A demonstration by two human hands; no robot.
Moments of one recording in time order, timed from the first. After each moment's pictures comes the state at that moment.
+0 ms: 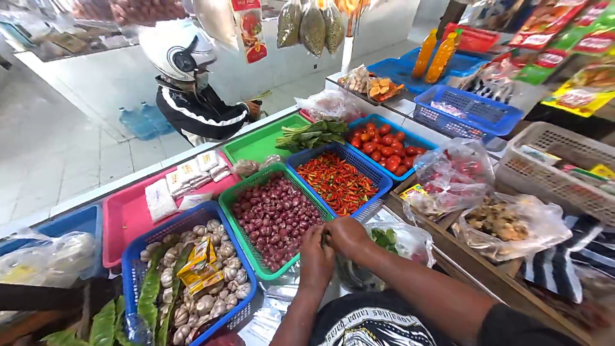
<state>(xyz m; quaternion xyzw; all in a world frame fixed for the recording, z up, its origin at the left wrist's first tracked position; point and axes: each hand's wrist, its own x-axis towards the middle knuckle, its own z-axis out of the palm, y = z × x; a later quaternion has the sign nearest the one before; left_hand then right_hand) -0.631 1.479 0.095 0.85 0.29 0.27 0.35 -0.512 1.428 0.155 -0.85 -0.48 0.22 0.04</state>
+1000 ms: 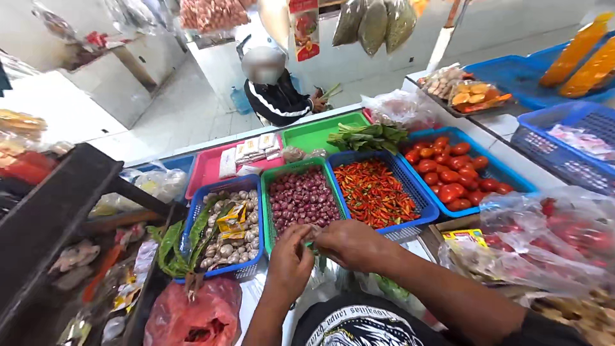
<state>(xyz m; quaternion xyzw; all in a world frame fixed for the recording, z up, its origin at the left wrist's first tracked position) -0.664 1.449 0.185 0.81 0.39 0.31 0.33 -0.453 1.413 0.197 -0.45 -0.86 0.12 0.18</state>
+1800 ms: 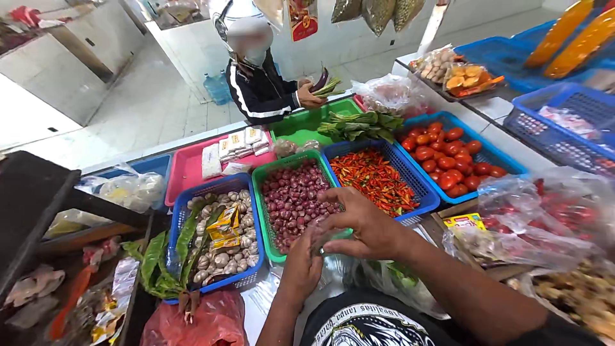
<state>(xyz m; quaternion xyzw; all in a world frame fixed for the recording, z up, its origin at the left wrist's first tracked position) -0.665 1.483 0.122 0.84 0.28 0.30 0.34 -0.446 1.433 0.207 -0.50 -0.79 0.13 0.34</state>
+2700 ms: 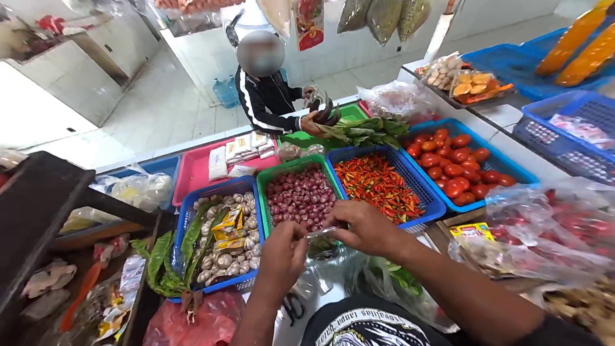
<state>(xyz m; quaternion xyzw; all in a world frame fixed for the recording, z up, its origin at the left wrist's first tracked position) -0.683 1.507 0.180 0.85 0.30 0.34 0.26 -0.444 1.444 0.199 -0.55 -0.74 0.21 0.32</state>
